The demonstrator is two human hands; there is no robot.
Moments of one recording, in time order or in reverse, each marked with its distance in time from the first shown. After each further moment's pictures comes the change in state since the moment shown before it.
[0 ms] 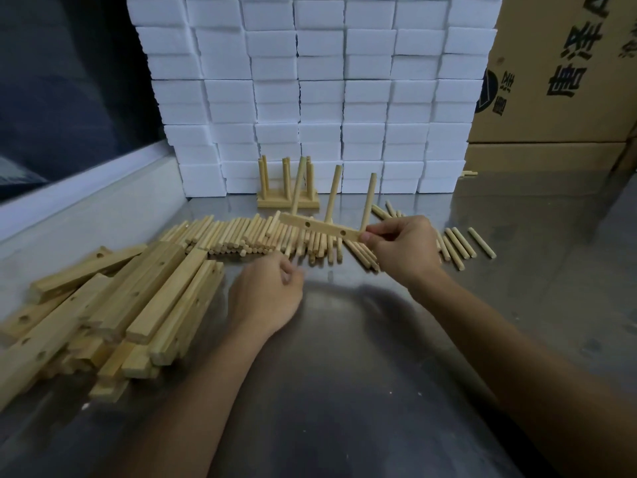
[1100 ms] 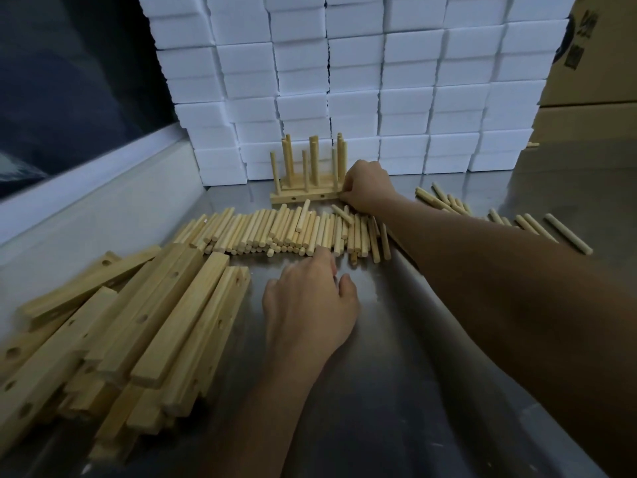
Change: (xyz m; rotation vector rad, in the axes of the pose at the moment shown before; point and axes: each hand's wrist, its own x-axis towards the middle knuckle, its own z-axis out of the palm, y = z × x) left_hand 0.005 0.008 0.005 0.207 -0.039 0.071; right_hand 0.167 0.014 0.136 -0.575 -0.224 -0.249
